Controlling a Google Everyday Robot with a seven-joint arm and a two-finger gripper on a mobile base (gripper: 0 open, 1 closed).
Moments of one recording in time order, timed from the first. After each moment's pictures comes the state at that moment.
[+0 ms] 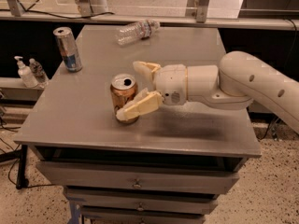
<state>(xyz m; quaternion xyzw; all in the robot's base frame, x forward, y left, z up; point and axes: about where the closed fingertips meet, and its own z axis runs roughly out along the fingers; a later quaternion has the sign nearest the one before) 0.510 0.056 0.900 -0.51 0.57 0.42 0.49</state>
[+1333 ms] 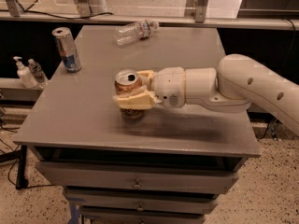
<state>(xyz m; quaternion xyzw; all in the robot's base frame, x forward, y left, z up) 0.507 0.058 0.894 -0.50 0.58 0.41 0.49</state>
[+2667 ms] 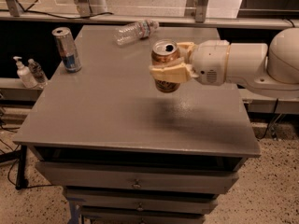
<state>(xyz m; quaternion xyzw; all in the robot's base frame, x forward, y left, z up) 0.542 -0.031 0.955 -0.47 0.62 0.31 0.55</state>
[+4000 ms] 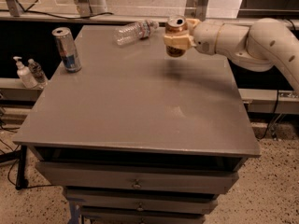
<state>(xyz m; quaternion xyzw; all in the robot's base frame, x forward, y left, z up) 0.728 -0.085 0.940 -0.42 0.61 0.24 0.63</state>
